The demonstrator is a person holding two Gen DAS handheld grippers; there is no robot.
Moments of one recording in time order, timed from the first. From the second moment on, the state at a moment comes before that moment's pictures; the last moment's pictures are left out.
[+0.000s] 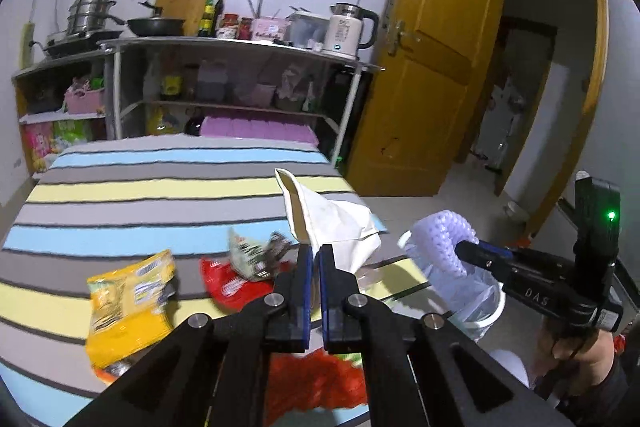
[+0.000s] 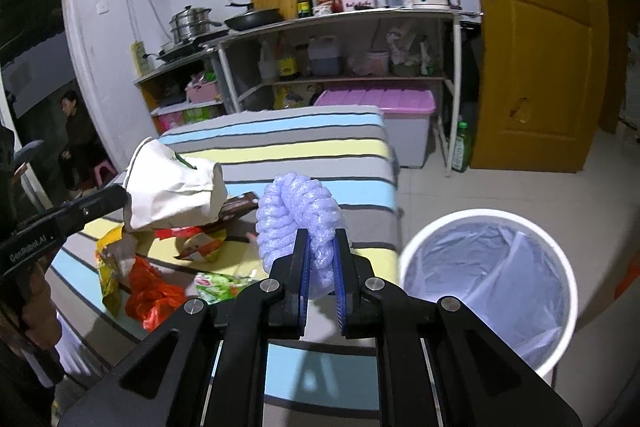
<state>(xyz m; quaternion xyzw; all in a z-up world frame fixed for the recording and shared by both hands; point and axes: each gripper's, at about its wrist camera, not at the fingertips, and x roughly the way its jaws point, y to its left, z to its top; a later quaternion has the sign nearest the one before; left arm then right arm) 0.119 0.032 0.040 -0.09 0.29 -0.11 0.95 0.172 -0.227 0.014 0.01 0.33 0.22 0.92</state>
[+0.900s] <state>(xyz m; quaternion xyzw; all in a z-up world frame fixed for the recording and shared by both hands) 0.196 -0.162 -0.020 -0.02 0.36 -0.25 0.90 0.196 -0.377 -0.048 0.10 0.39 0.09 0.91</state>
